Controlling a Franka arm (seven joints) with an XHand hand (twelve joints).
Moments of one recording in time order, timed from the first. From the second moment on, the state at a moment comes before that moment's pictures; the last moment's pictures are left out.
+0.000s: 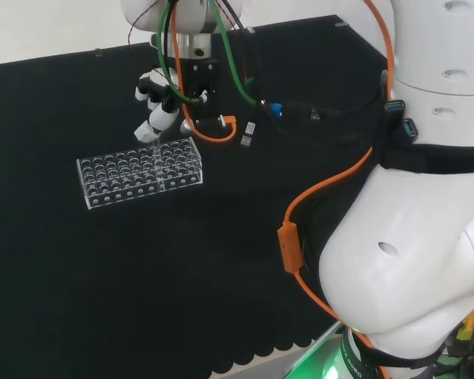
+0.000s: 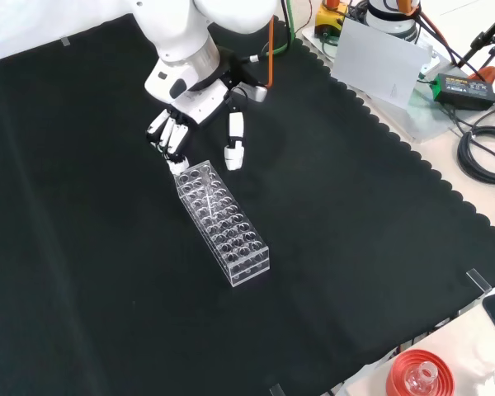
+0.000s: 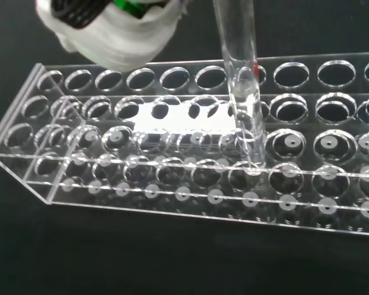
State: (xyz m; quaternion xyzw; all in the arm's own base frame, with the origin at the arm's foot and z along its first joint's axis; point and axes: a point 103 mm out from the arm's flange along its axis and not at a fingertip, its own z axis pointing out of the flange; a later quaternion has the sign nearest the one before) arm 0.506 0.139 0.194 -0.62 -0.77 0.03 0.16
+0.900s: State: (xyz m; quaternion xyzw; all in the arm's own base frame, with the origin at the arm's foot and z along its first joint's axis) arm 0.501 0.133 0.174 -0.62 -0.77 0.05 0.16
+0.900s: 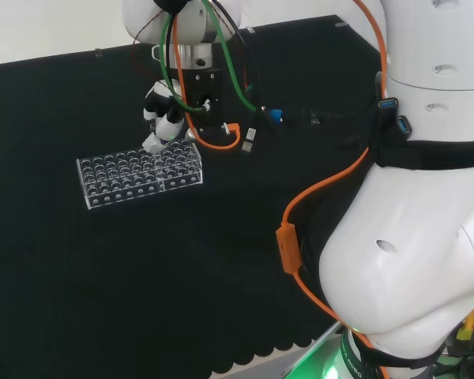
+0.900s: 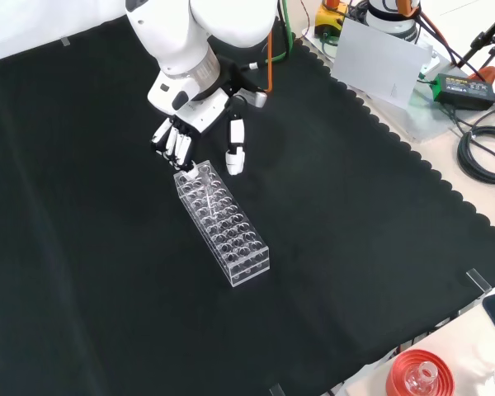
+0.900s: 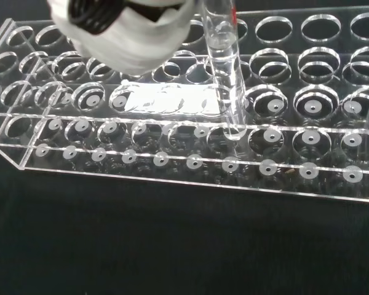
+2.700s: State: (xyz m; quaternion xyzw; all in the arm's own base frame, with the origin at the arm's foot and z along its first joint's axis) arm 0.518 0.153 0.173 -0.61 -0.78 0.05 0.09
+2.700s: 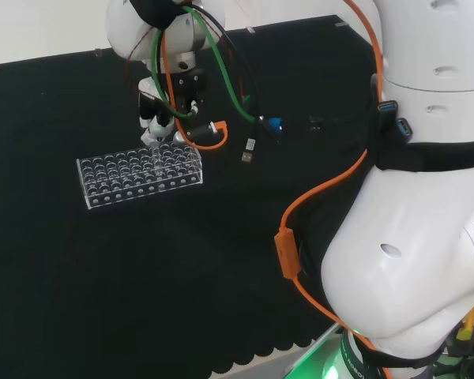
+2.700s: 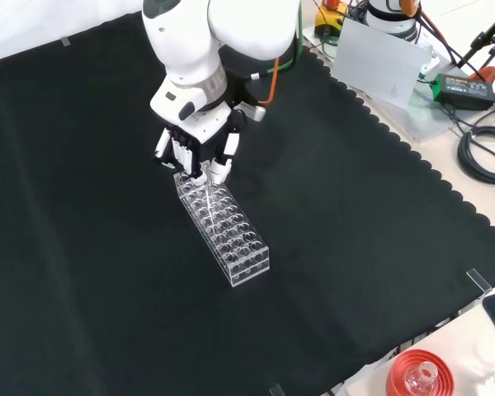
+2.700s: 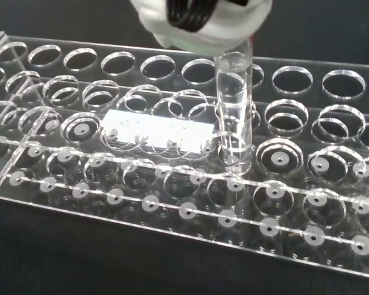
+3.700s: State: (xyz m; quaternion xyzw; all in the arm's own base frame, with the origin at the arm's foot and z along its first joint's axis) arm 0.518 0.158 0.205 -0.60 -0.79 0.03 0.07
